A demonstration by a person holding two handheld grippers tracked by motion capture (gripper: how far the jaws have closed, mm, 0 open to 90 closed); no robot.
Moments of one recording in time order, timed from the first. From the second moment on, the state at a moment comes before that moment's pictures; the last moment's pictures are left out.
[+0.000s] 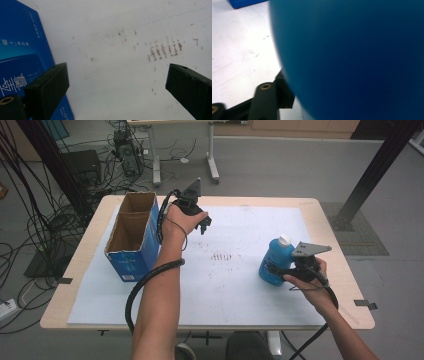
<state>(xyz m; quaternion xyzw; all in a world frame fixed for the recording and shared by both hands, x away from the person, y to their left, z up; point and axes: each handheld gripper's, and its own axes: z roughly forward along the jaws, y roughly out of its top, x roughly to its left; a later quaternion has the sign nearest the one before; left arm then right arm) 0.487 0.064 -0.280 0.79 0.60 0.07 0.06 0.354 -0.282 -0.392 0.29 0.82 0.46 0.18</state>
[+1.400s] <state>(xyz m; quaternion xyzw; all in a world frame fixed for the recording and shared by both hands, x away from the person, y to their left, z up) 0.485 0.063 -0.272 0.79 0.60 0.07 0.06 0.357 -0.285 -0.393 0.29 0.82 0.47 0.17</state>
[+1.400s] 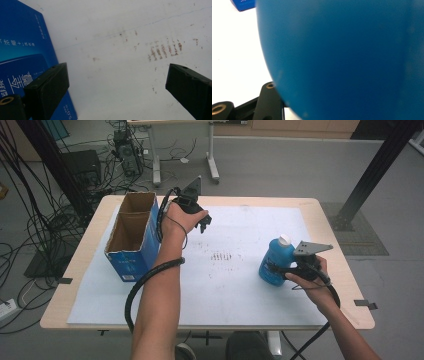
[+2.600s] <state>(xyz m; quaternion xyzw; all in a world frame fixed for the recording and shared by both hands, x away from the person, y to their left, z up) 0.482 0.065 -0.263 0.79 0.60 0.08 0.06 0.358 -0.286 -0.393 0.29 0.82 0.47 0.17</state>
